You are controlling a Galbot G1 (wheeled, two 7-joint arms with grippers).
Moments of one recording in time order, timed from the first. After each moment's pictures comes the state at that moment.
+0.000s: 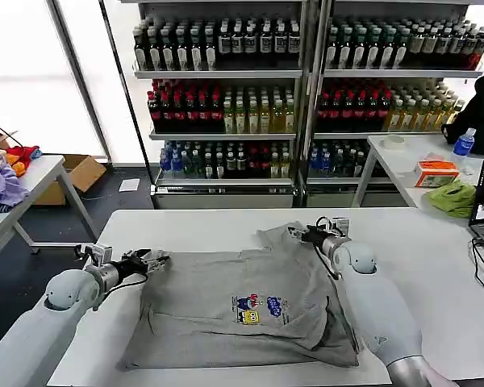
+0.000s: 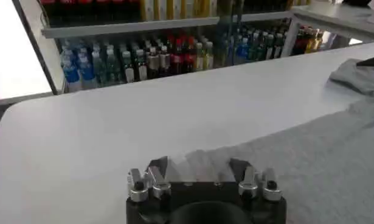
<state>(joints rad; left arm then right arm) 0.79 -0.85 -0.20 -1.38 -0.61 0.51 0.34 -0.51 1.32 0.25 1.04 0.48 -0.54 -0.19</state>
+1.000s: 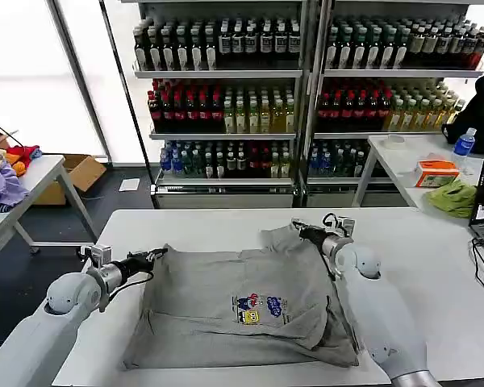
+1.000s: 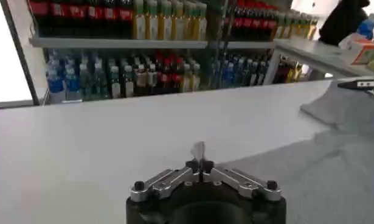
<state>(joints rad) 0.85 -0.86 -0.25 -1.48 -0.71 0.47 0.32 -0.68 1.25 0.34 1.39 0.73 -0.57 -0.11</state>
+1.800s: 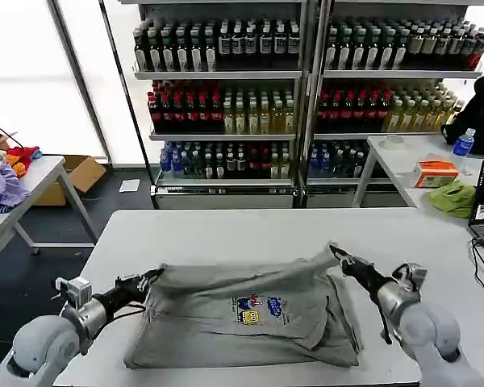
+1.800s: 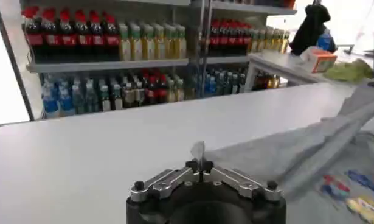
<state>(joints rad) 1.34 -0.85 -0.56 -1.94 -0.65 0.49 0.28 -1.32 1.11 0.63 1.98 0.90 -0.58 -0.07</state>
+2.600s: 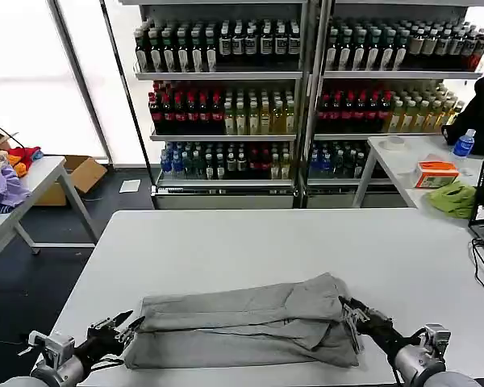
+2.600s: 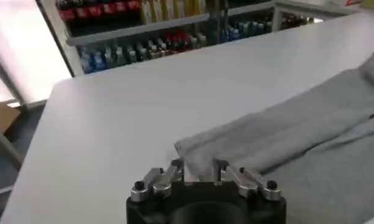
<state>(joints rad) 1.69 -0.95 -0.76 -2.14 -0.44 0.54 0.22 -1.59 1.11 0.74 2.10 0.72 -0.40 -0.13</state>
